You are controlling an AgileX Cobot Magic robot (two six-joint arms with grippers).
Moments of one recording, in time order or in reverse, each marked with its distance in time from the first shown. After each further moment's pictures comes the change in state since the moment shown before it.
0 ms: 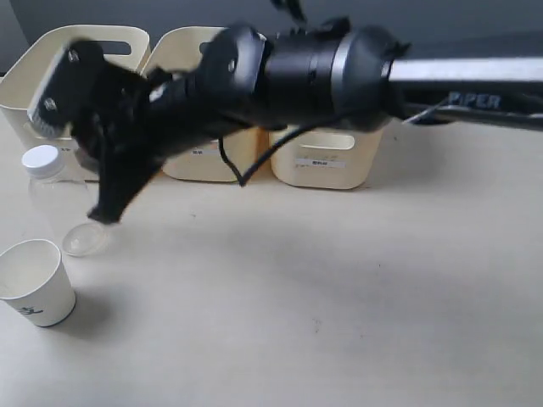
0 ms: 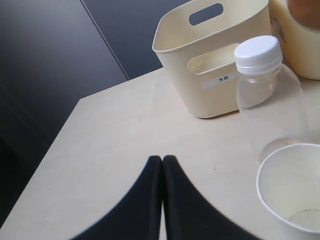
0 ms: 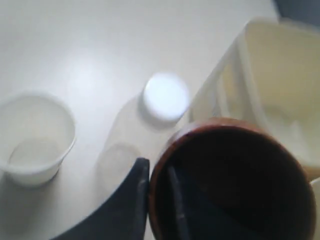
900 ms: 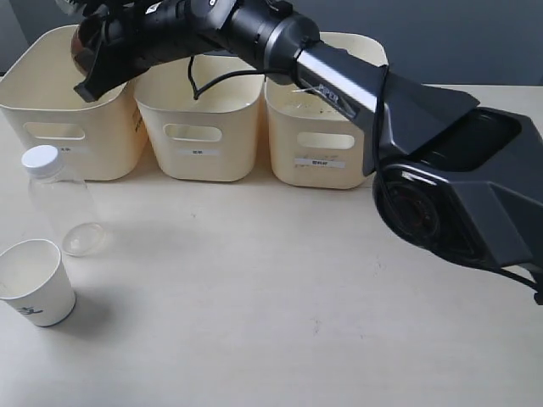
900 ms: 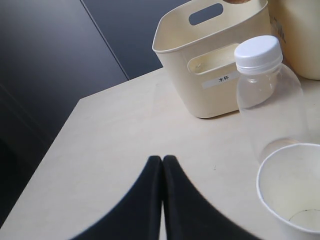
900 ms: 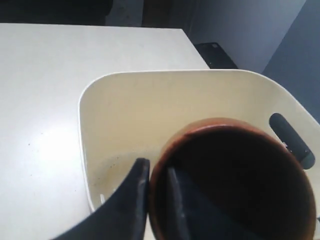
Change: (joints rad) left arm 0.000 0.000 0.000 0.000 0.000 0.000; right arm -0.183 0.586 -0.951 -0.006 0.236 0.232
